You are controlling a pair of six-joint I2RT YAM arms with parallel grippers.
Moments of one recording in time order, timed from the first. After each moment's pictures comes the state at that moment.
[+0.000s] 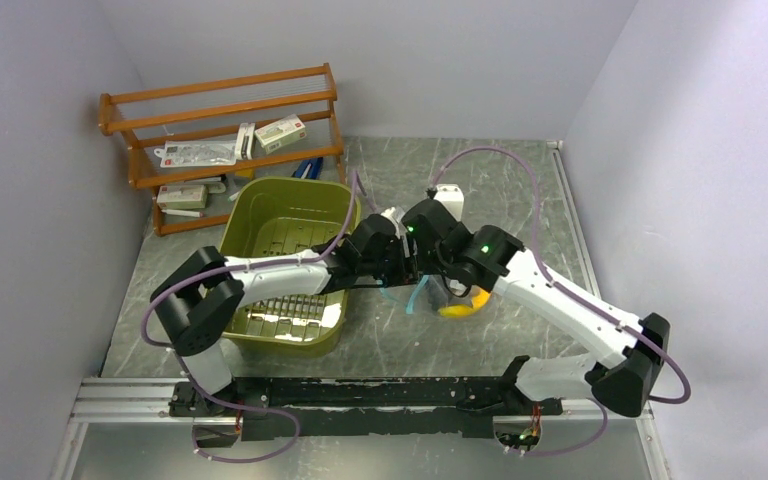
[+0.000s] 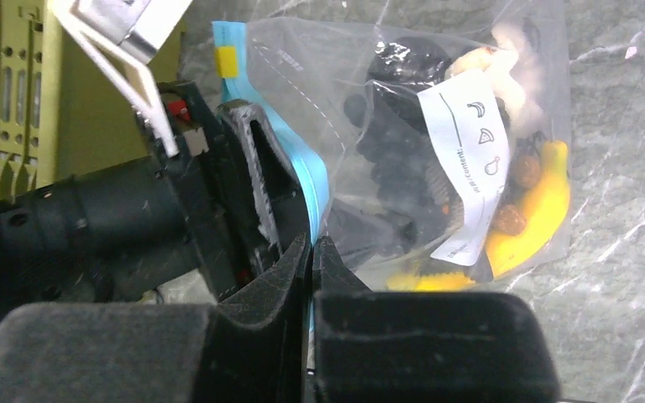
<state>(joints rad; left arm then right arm) -0.95 1.71 1.03 0.11 0.16 -1.00 0.89 1.27 1.24 -0.93 0.46 0.69</state>
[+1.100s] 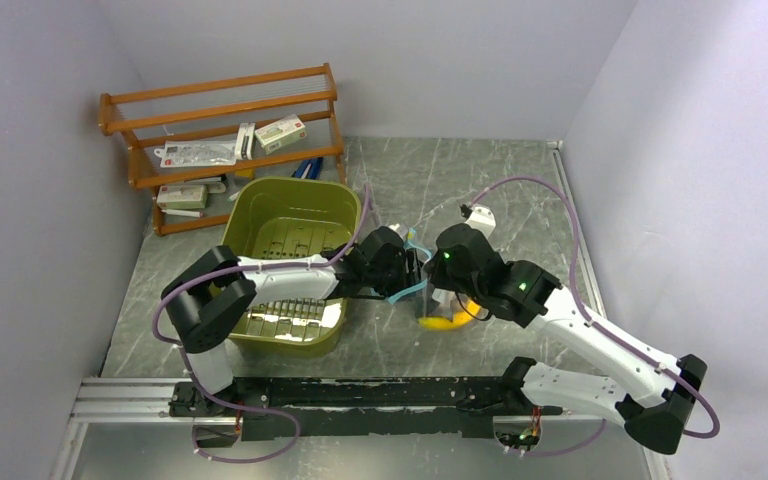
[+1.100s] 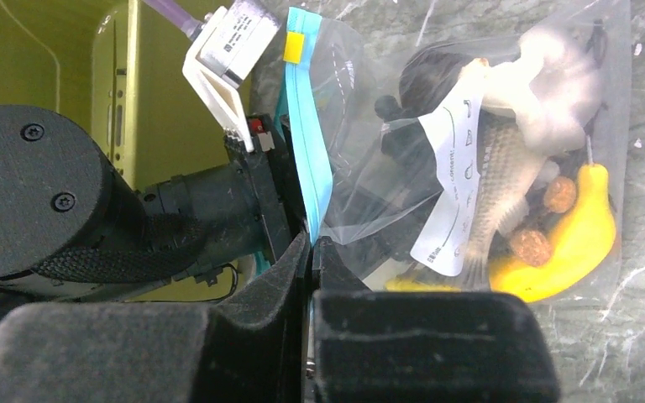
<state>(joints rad) -0.99 1.78 1.04 0.01 0.14 -1.00 0.89 0.98 0.98 -0.74 0.41 0.88</state>
